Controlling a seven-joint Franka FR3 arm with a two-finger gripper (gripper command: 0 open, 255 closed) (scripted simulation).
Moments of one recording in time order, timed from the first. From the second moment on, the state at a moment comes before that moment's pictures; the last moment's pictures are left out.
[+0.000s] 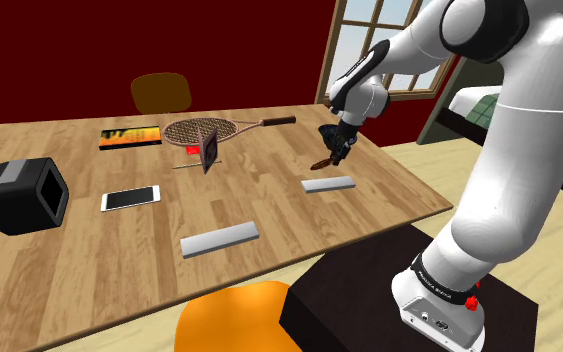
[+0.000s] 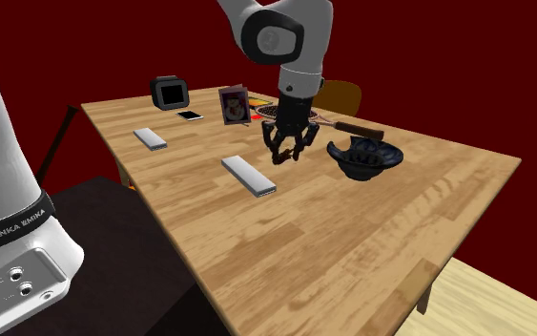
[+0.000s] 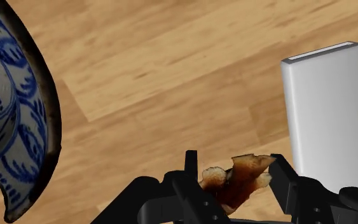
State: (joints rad) arm -0.10 0.29 -0.40 -2.24 0.40 2.41 -1.61
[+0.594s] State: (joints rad) arm -0.08 0.19 -0.43 -2.23 0.32 2.32 -1.53
